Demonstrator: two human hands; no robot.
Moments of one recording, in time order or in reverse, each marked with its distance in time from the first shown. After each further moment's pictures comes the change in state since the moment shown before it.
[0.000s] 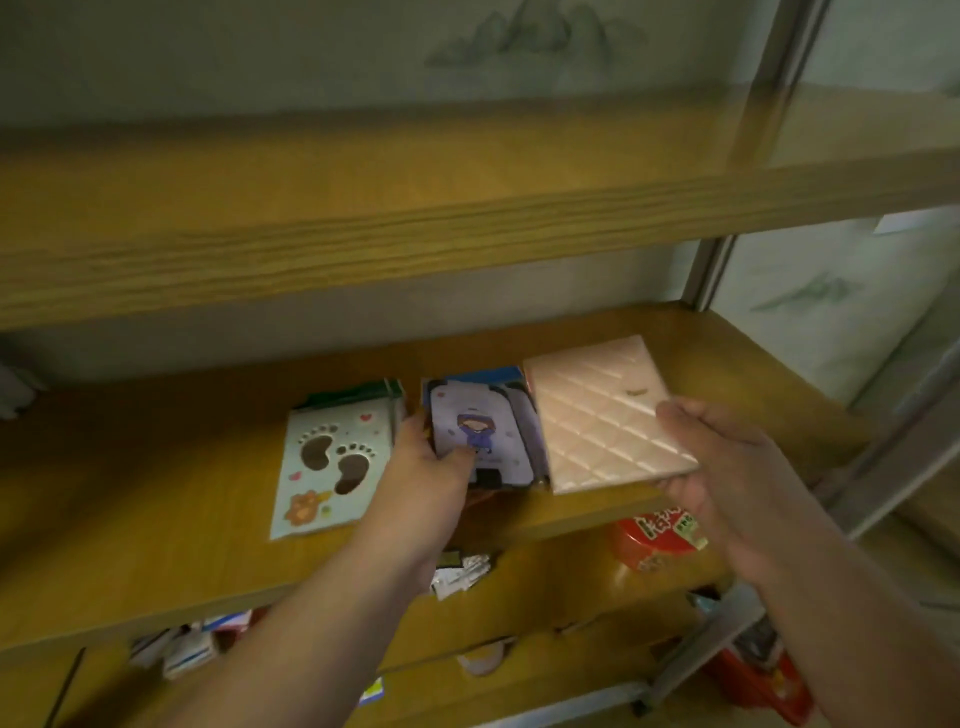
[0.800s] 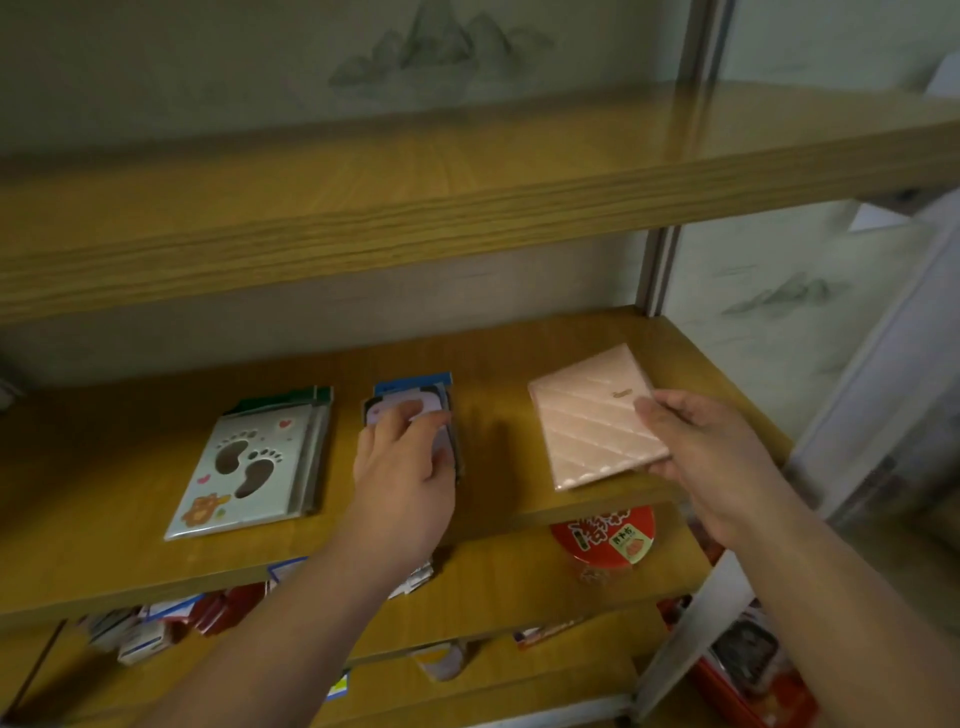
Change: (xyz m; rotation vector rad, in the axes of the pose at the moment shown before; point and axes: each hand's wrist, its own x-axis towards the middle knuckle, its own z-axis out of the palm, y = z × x) left_hand -0.006 -0.003 0.083 0.981 0.153 0.362; right_hand 0.058 -0.026 -0.090 -0.325 0.020 -0.094
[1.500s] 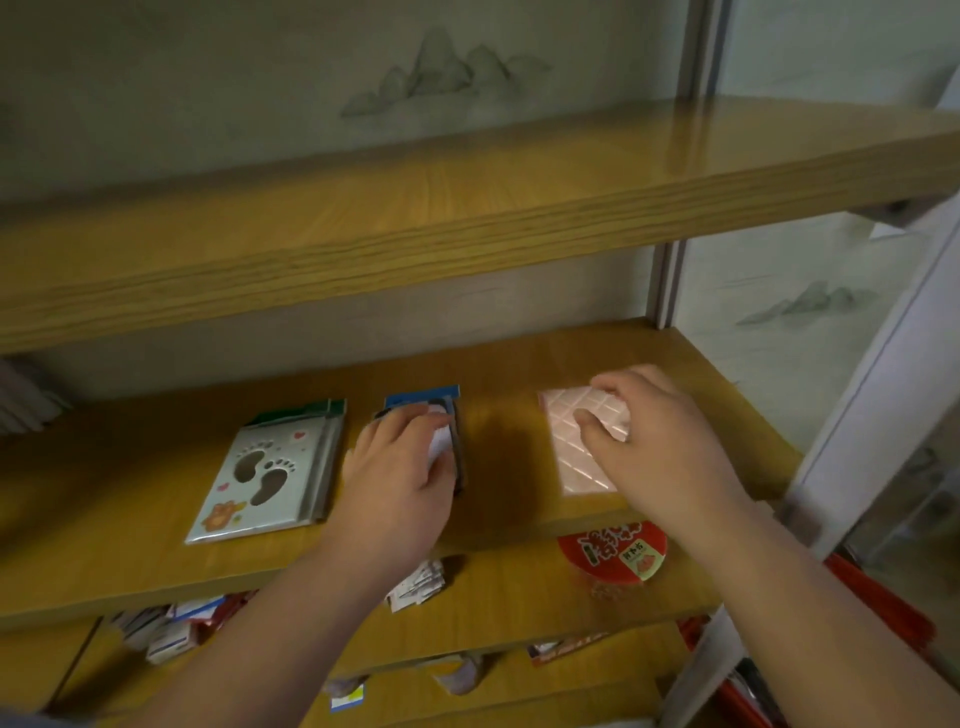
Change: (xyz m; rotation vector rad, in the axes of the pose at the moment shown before) left_hand -0.004 0.010 -0.017 0.104 0.049 0.088; right_hand -0.016 -0.031 0.029 -0.822 0.031 -0.567
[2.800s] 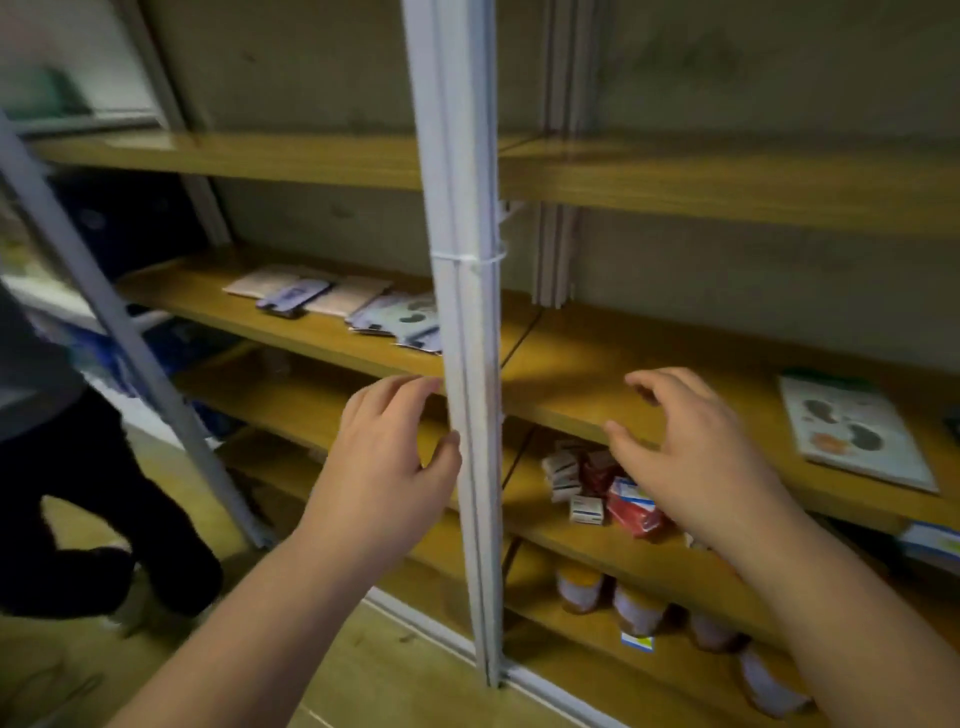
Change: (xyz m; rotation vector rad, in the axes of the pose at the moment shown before) left_hand -0.297 -0.361 -0.303 0.126 0.380 -0.394; right_hand -0.162 -0.452 0.221 0.094 -0.282 -0.444
